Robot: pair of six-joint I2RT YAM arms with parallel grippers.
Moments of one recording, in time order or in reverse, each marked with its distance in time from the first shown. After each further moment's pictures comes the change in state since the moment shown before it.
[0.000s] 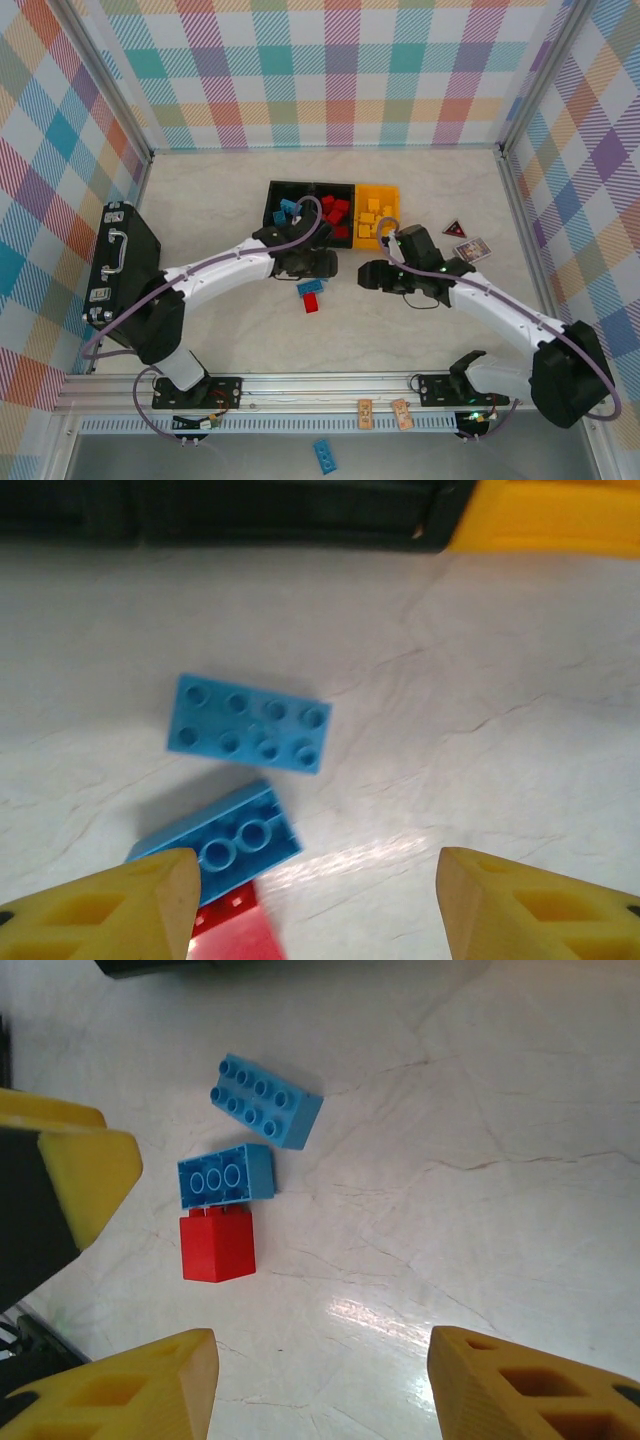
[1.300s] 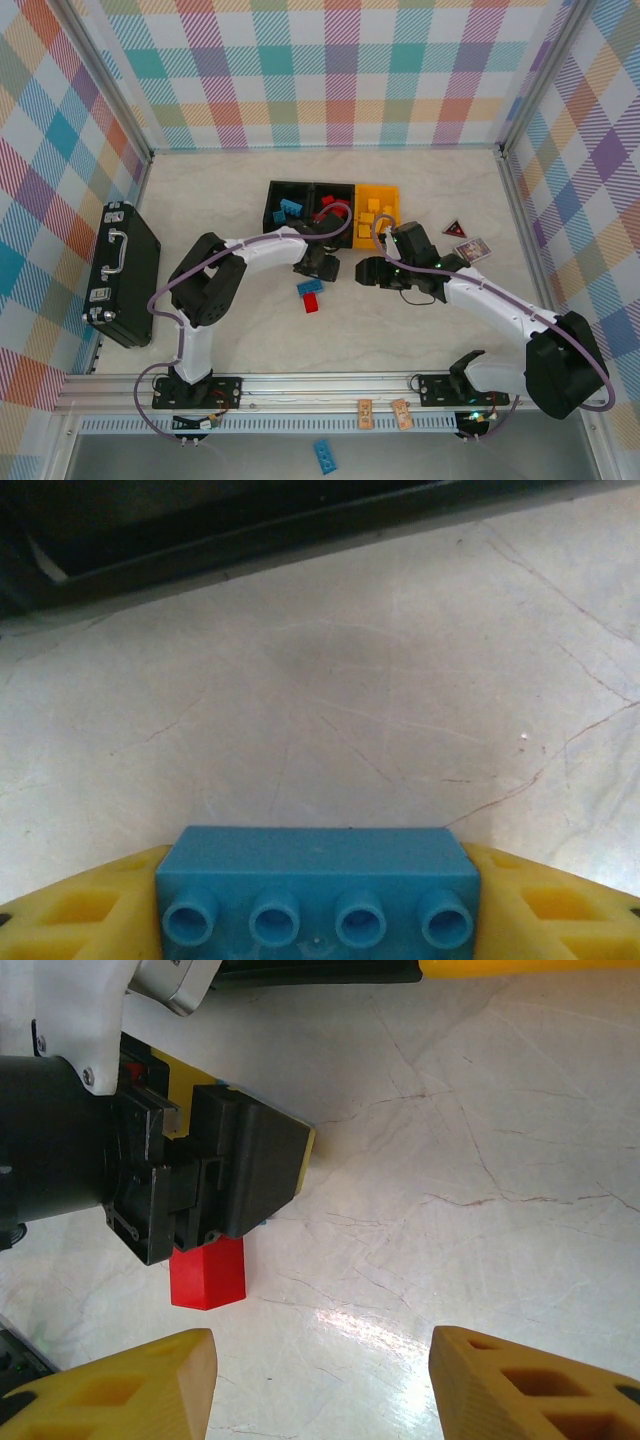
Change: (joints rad) left arm 0.051 0.370 0.174 -0.031 -0.045 0.254; right arm 0.008 0.039 0.019 0.030 0.027 -0.023
